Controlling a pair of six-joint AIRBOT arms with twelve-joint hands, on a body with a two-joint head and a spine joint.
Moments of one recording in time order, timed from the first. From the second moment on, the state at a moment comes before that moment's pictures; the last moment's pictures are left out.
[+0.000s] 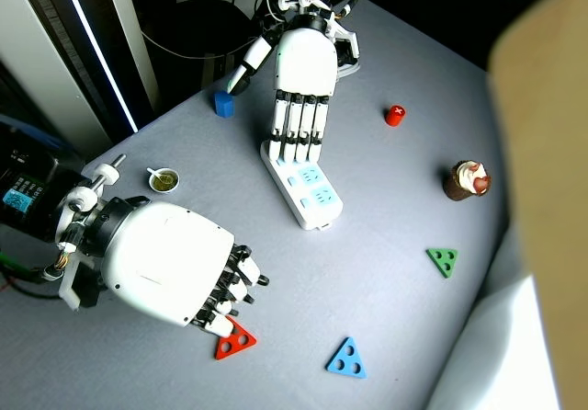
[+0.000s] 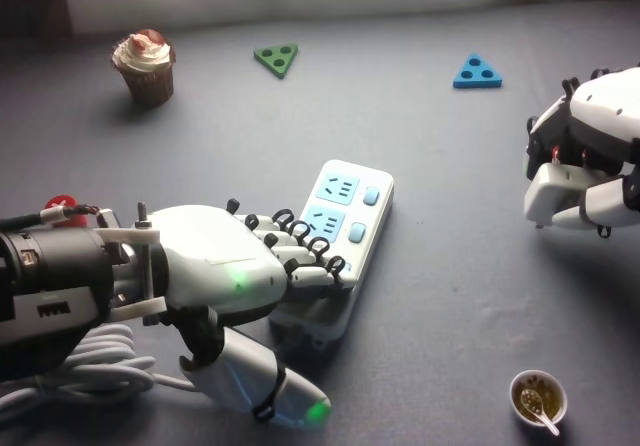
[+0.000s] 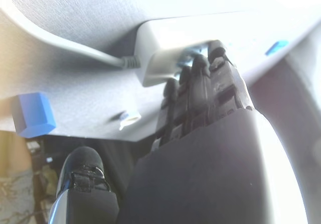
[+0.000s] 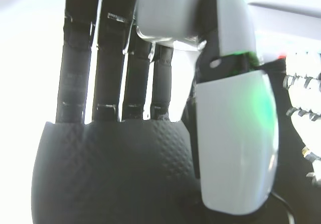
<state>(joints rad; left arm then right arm) 0.66 -0.97 0.88 0.36 -0.07 0.73 -0.38 -0.99 1.03 0.84 0.49 -1.57</state>
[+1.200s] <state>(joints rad) 0.62 -0.95 0.88 0.36 -0.03 0.73 -0.33 -0.91 0.98 0.68 0.53 -1.44</state>
